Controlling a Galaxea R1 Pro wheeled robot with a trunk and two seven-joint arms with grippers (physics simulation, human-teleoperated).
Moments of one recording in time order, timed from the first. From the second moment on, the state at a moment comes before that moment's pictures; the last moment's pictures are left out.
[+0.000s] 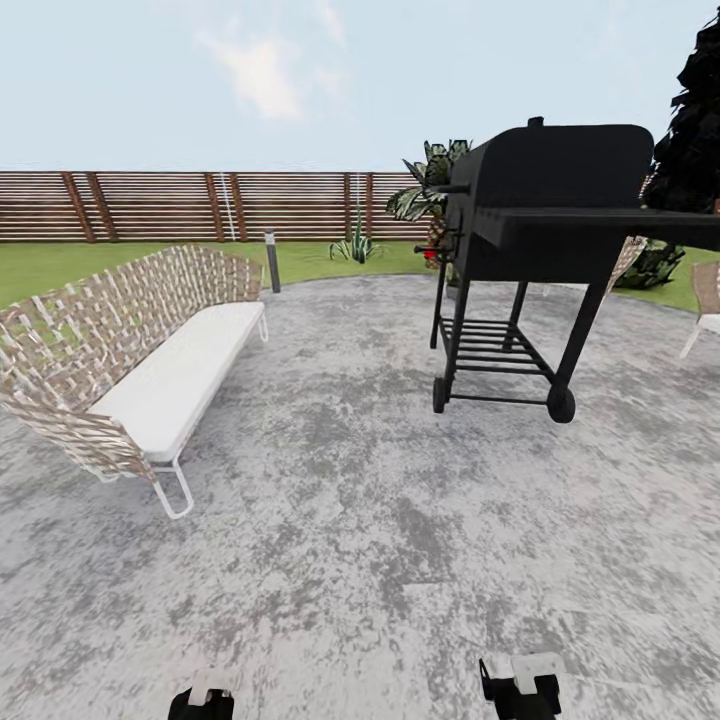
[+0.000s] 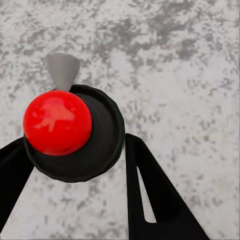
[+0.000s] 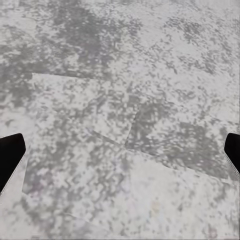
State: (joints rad) left arm -0.44 0.06 -0.24 -0.07 0.18 -0.32 -0.03; right arm -0.40 -0.04 -0.14 -0.13 0.29 -0.54 -0.12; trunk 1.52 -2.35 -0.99
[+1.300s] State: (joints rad) left arm -0.44 0.06 -0.24 -0.07 0.18 -0.32 -0.03; right arm -0.40 -0.04 -0.14 -0.13 0.29 -0.54 -0.12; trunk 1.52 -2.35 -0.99
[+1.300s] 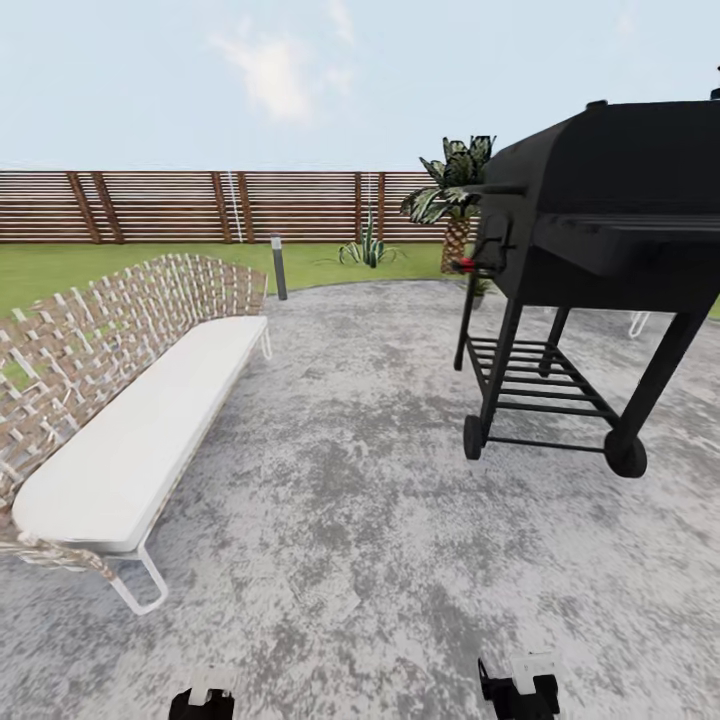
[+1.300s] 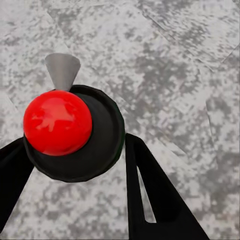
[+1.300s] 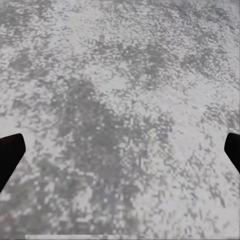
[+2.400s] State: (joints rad) left arm -0.44 0.06 -0.24 -0.07 0.18 -0.32 -0.03; right arm -0.40 -0.04 -0.14 -0.13 0.29 -0.54 -0.12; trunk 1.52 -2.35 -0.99
